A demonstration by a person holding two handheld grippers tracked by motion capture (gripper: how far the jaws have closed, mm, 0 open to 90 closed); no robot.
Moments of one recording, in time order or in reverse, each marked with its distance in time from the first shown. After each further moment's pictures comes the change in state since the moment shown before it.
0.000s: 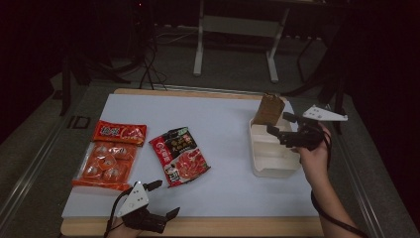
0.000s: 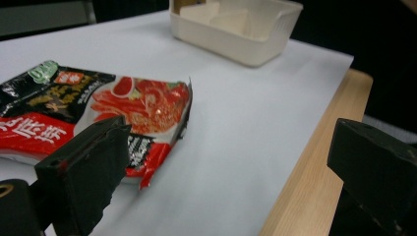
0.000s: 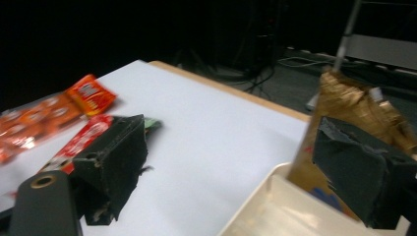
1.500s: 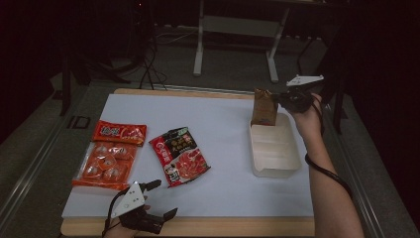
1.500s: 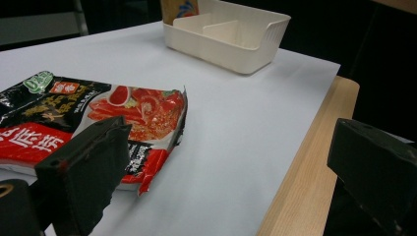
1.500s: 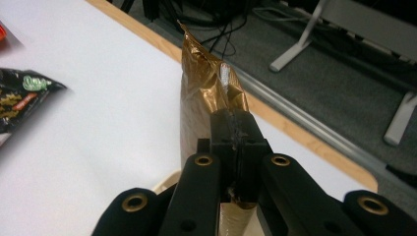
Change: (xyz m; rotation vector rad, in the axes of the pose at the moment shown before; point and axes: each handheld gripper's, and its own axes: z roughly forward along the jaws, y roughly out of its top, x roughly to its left) left arm 0.003 -0.003 -0.004 -0.026 -0.038 0.019; right arm -0.091 0.042 0.079 0.268 -0.114 -0.143
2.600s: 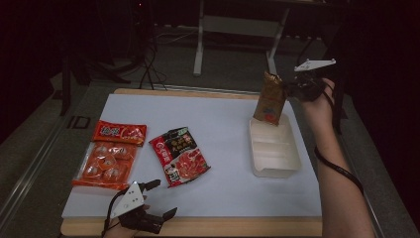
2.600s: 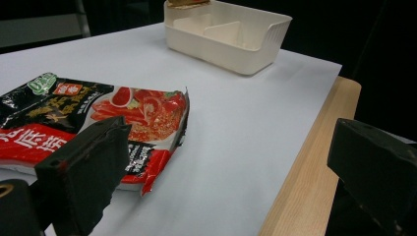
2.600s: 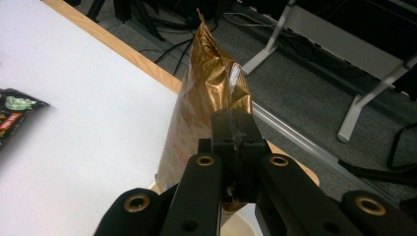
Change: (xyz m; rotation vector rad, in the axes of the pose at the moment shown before) left arm 0.000 0.000 -0.002 -0.003 0.007 0.007; right arm 0.006 0.047 -0.043 0.005 -0.124 -0.036
